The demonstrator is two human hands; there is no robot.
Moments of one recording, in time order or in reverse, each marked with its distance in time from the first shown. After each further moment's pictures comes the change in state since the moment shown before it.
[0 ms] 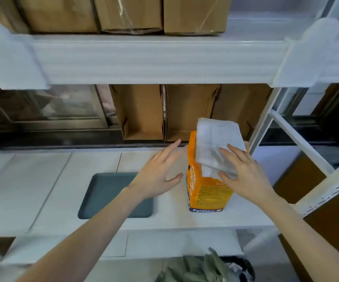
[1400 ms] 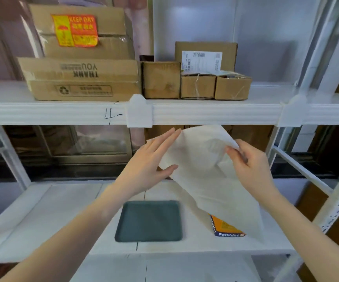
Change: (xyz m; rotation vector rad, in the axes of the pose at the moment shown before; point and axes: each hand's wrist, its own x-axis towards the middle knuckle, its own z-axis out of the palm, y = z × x) left_hand -0.113 0.009 -0.200 0.169 0.335 0.164; right_hand -0.039 -0.197 -0.134 0.699 0.540 -0.119
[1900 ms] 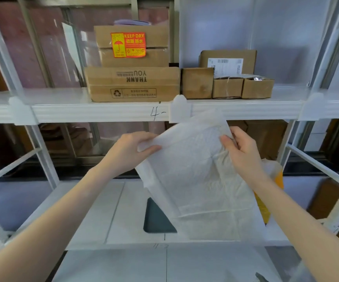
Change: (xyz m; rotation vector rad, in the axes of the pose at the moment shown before) left_hand -0.073 -0.051 -0.115 -0.123 0.002 -0.274; right_hand -0.018 -0.093 0.067 0.285 -0.002 0.046
